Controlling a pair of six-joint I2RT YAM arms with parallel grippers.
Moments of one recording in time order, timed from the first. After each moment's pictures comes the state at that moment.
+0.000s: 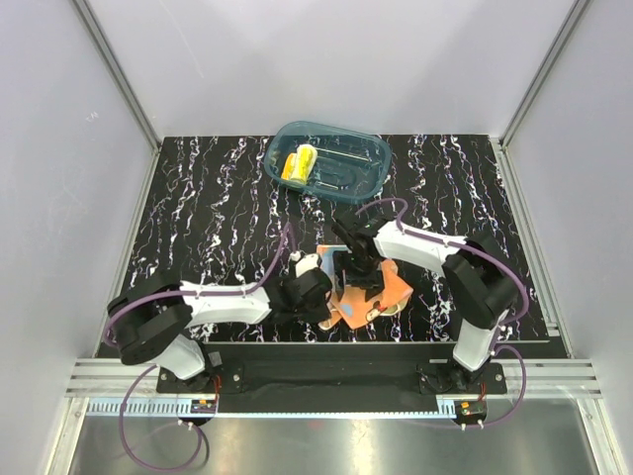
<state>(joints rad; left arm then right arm) -1.08 1.52 0.70 -0.16 -0.15 -1.07 0.74 1.79 1.18 -0.83 -0.13 0.69</state>
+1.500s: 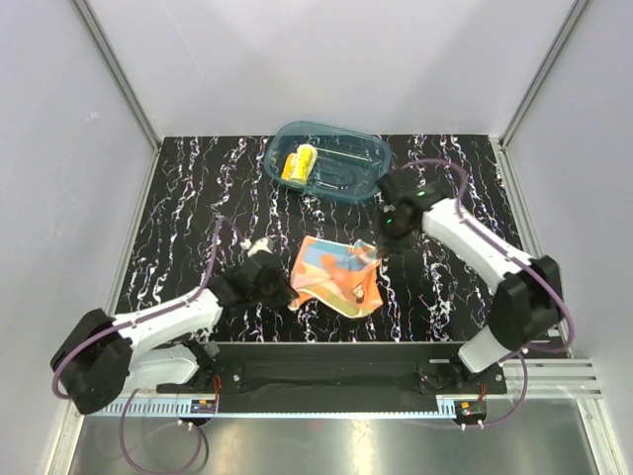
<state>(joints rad) -0.79 1.15 0.50 -0.20 -0.06 -1.01 0.54 1.59 1.32 -0.97 -0.05 0.59</state>
